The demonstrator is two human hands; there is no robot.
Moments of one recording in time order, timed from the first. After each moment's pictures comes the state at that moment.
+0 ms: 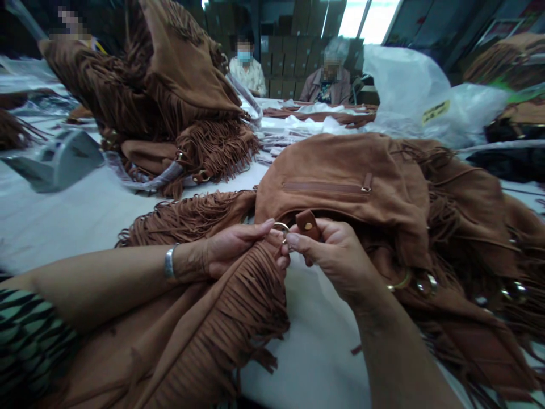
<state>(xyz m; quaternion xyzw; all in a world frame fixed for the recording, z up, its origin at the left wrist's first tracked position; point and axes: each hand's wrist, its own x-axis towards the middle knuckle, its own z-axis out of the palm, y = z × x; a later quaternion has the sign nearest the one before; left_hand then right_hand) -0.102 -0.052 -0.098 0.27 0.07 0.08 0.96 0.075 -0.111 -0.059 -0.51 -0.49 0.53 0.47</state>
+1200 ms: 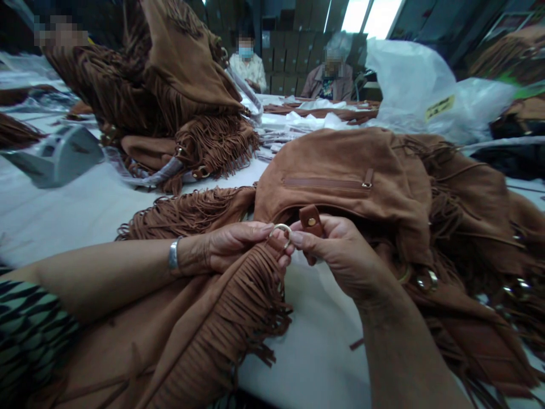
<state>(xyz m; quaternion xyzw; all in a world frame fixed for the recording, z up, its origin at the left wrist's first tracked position) -0.101 -0.052 -0.100 0.27 0.05 0.08 0.96 0.082 -0.112 -0.056 -0.53 -0.46 0.56 0.44</state>
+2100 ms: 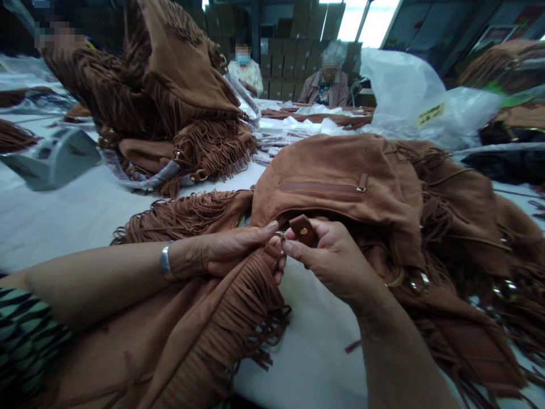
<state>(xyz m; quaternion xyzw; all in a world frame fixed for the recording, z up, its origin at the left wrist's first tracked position) -0.096 -0.052 -0.098 0.33 0.09 0.05 0.94 0.080 -0.117 -0.049 -0.54 -0.57 0.47 0.40</state>
